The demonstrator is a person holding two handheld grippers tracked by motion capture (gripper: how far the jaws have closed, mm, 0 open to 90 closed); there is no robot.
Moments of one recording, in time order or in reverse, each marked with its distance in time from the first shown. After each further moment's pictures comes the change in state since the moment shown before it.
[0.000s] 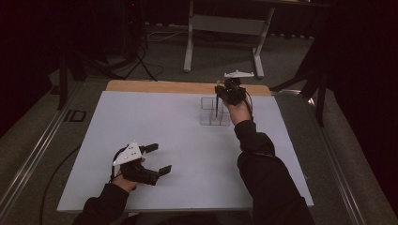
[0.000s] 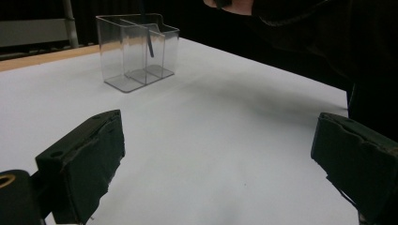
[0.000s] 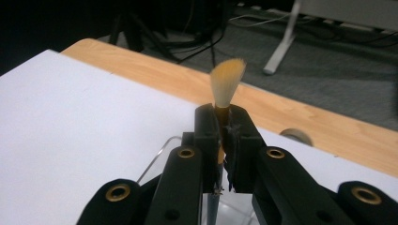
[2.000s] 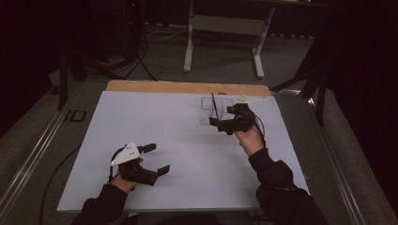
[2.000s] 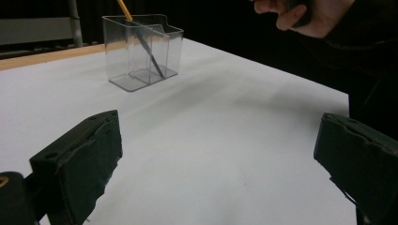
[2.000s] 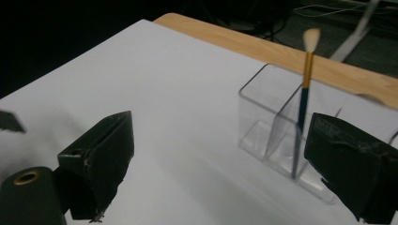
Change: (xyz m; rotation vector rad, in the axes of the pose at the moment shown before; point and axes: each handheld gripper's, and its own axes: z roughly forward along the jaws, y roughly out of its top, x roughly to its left) left arm -0.001 0.001 -0.005 0.002 0.017 -0.010; right arm 0.032 -0.054 -0.081 0.026 0.241 -0.055
